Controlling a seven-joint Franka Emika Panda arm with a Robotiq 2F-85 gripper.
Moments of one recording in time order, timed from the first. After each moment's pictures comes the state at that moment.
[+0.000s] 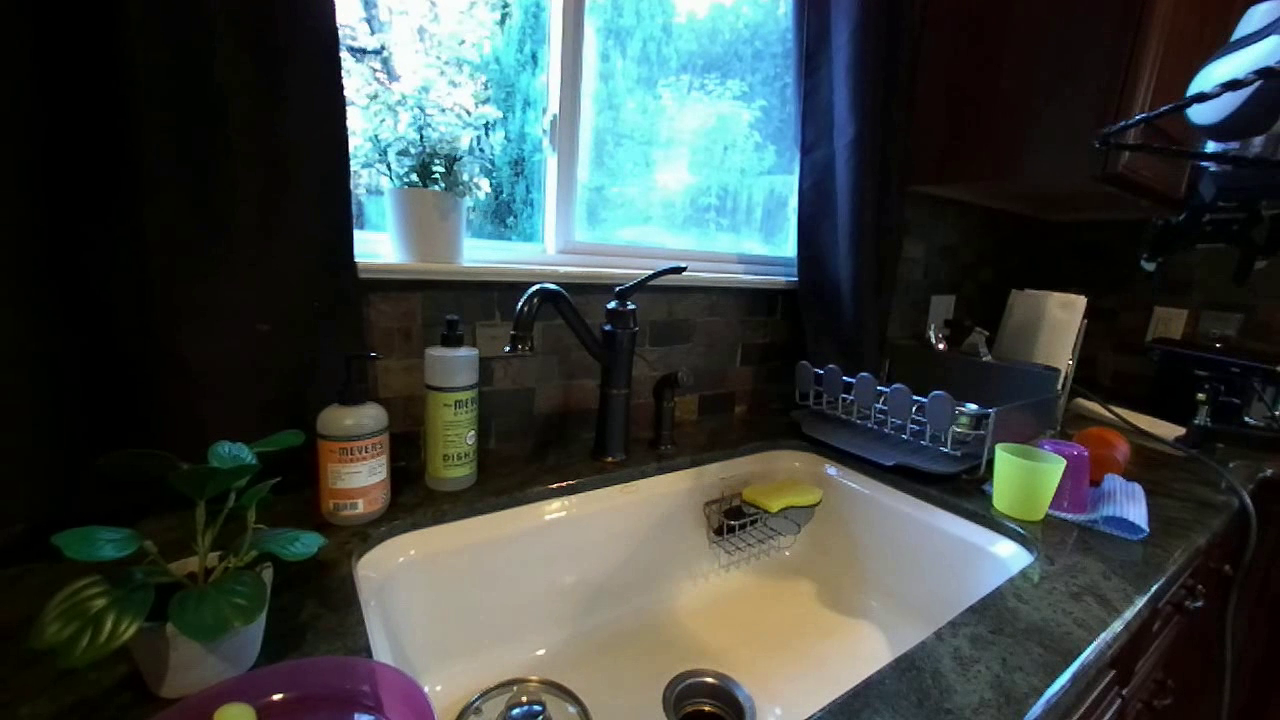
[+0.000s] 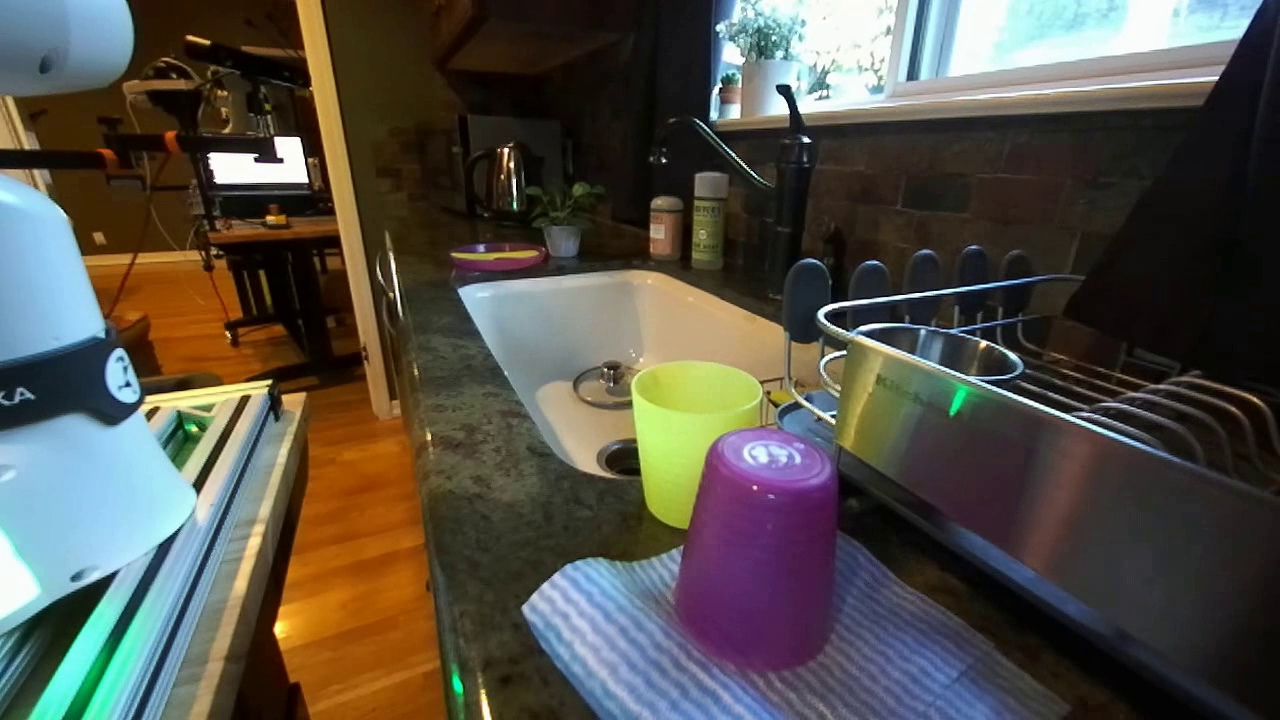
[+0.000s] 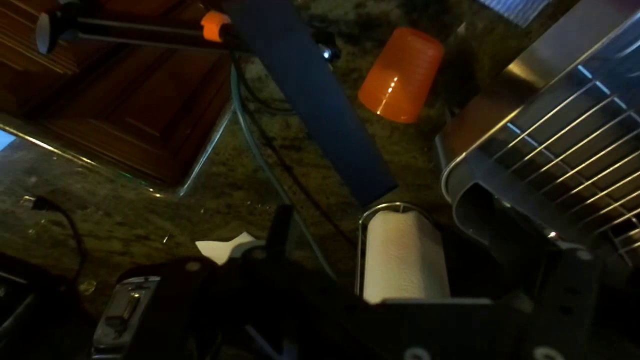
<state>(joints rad) -0.53 -0.33 -0.35 -2.28 -0.34 2.32 0.26</state>
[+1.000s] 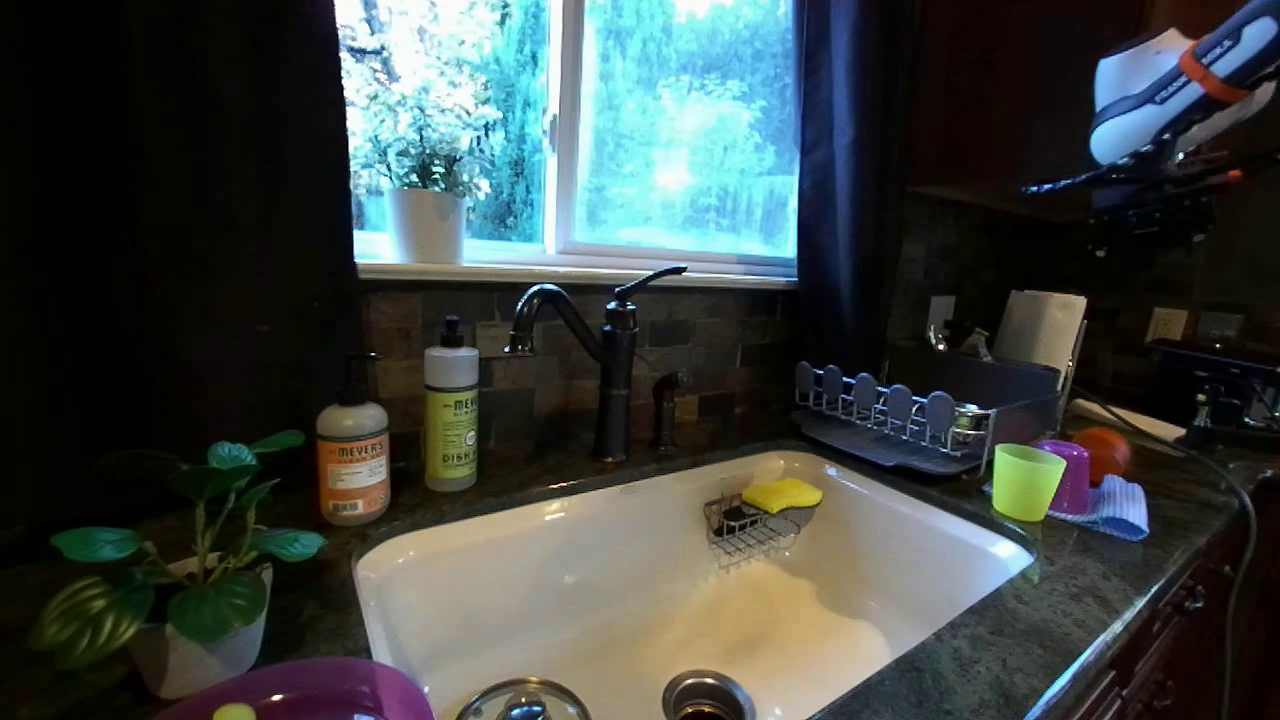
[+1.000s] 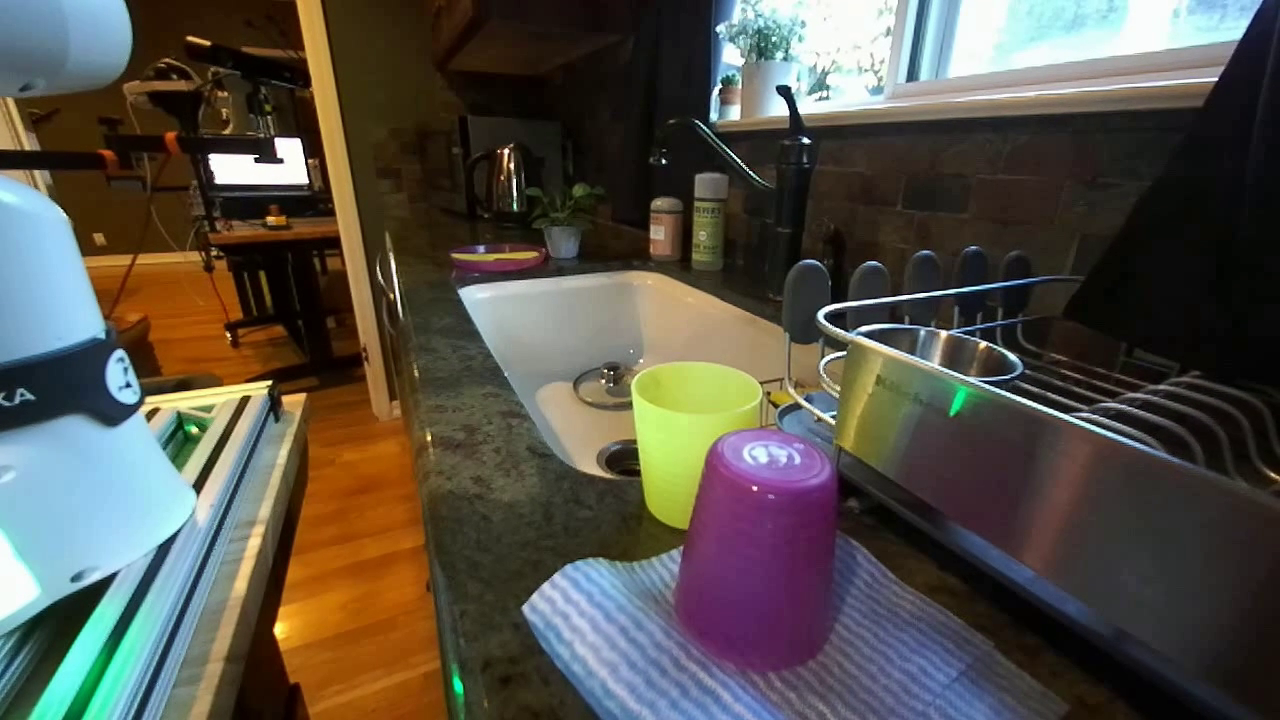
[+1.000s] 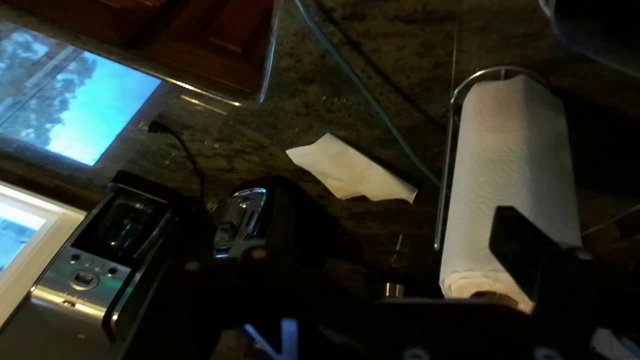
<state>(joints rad) -0.50 0.03 -0.32 -1.87 -0.63 2.26 0.73</state>
